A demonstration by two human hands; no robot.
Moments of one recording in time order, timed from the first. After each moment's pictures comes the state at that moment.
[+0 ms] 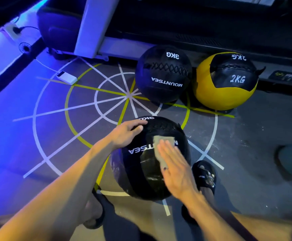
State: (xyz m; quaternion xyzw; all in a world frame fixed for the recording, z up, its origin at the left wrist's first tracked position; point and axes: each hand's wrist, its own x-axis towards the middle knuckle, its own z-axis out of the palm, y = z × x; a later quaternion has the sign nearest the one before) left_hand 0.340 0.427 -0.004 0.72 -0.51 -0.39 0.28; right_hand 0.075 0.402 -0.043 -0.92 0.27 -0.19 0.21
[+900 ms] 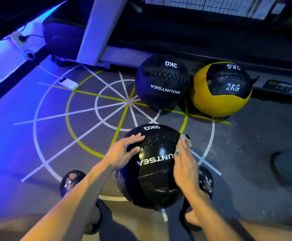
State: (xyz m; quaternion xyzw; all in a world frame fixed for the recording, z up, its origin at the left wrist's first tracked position) left_hand 0.317 0.473 -0.021 0.71 -0.51 -0.35 0.33; right_hand 0.078 0.382 -0.026 -0.79 0.52 -0.18 0.28
